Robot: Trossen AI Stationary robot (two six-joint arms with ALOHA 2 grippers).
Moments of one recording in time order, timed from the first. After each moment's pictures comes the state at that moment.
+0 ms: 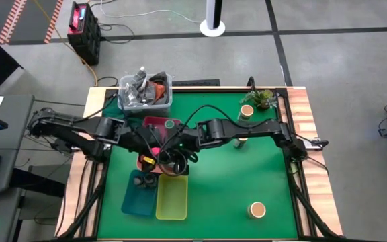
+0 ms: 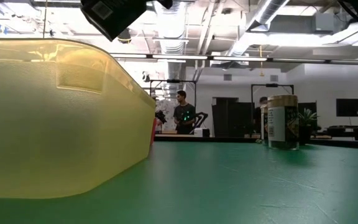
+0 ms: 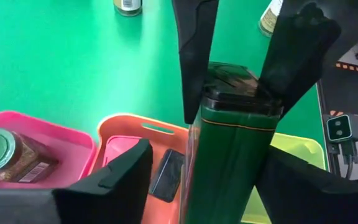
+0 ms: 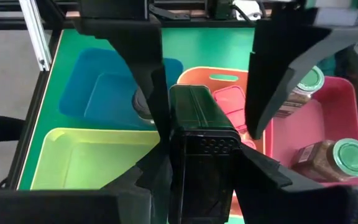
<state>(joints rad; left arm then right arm) -0.17 1.19 1.19 -0.74 -0.11 -0.33 0.14 2.15 2.35 -0.98 0.03 0.10</state>
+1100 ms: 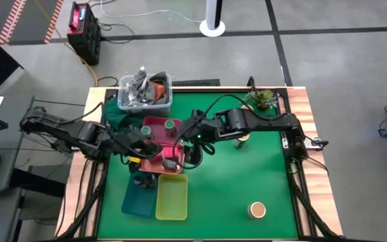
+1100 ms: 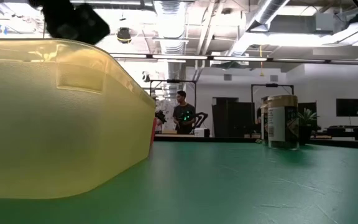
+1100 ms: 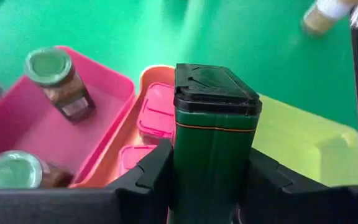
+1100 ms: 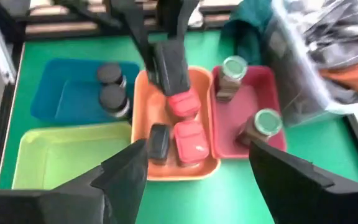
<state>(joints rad) -0.30 0.92 0.93 -0.75 -0.31 -0.53 0.14 2.02 2.36 -1.13 0.23 0.16</state>
